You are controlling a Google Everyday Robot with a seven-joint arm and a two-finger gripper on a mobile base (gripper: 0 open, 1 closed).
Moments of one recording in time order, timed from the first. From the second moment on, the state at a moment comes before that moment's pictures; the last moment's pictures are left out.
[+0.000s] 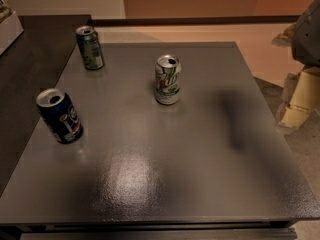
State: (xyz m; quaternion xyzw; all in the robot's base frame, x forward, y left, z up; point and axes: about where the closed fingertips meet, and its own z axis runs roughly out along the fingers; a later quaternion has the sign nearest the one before) arm 0.438 -0.217 0.976 -0.60 0.78 -0.03 0.16
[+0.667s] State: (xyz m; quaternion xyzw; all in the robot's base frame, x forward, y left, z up) arm 0.444 -0.212 0.978 -0.60 0.78 -0.03 0.17
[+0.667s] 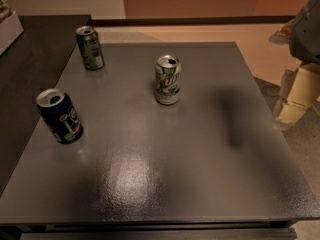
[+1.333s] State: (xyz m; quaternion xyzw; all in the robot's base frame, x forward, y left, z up) arm 0.485 -0.185 0.965 -0.60 0.77 0.01 0.22
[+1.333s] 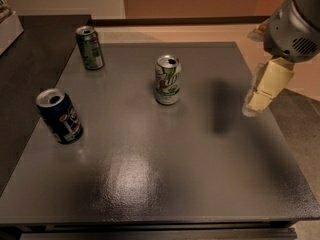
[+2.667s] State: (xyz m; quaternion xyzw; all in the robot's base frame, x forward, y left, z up) arm 0.584 -0.110 0.939 -0.57 0.76 0.06 0.31
